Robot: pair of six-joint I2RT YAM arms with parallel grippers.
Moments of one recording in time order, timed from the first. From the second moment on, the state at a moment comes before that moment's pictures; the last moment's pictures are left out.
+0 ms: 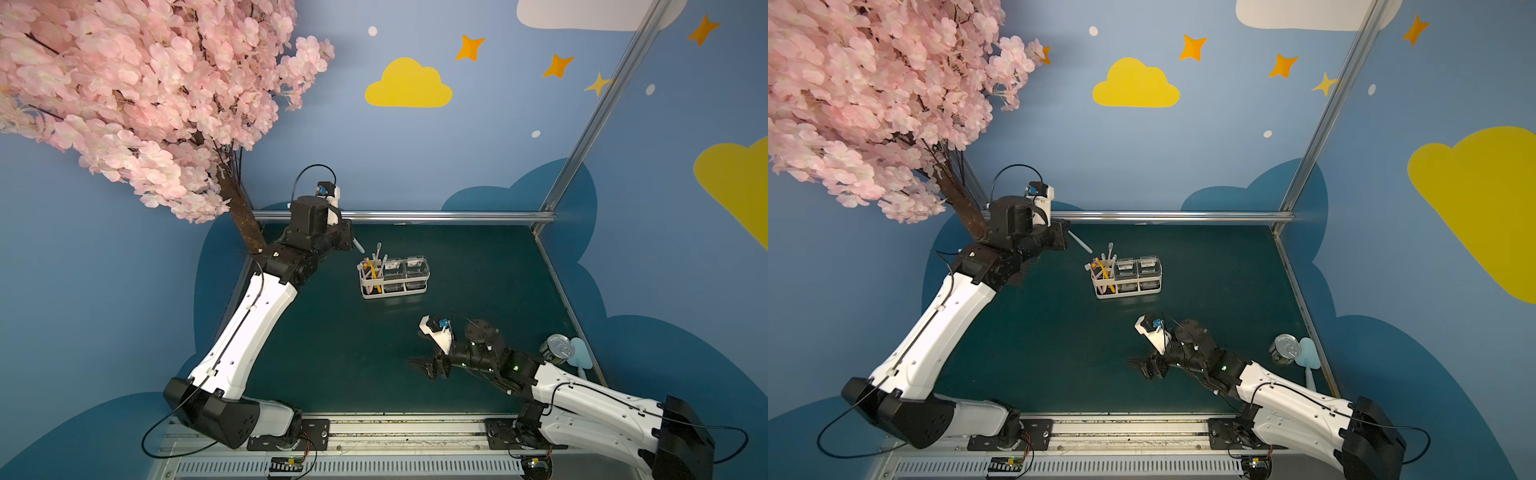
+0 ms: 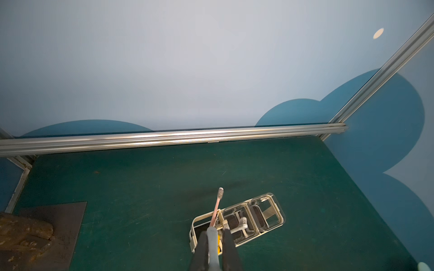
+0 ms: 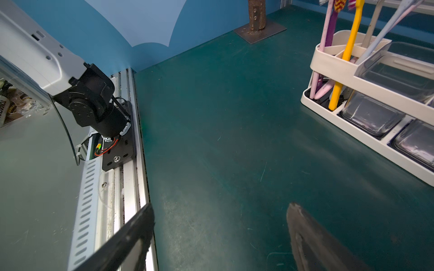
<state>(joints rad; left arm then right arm) -0.35 1.42 1.60 -0.63 -0.05 -0.20 0.96 0.94 0.47 0.05 -0.29 0.05</state>
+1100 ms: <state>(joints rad) -0.40 1.58 1.54 -0.56 -0.11 -0.17 0.96 0.90 0.40 0.06 -0.30 0.06</state>
